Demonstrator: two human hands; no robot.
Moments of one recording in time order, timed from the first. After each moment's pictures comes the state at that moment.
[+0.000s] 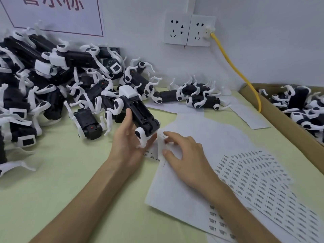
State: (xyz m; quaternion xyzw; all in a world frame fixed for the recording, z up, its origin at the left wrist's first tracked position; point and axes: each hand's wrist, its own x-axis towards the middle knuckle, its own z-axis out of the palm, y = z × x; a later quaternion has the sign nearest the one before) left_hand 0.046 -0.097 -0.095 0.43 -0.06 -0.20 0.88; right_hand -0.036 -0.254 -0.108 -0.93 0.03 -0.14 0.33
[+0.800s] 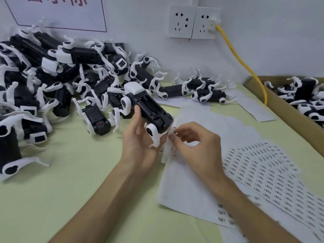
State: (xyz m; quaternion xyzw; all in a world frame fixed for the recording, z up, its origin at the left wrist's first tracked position) left_hand 0.017 -0.097 -0.078 0.38 -0.02 -0.20 0.90; right_hand -0.040 -0.236 -0.101 -0.81 0.03 -0.33 0.48
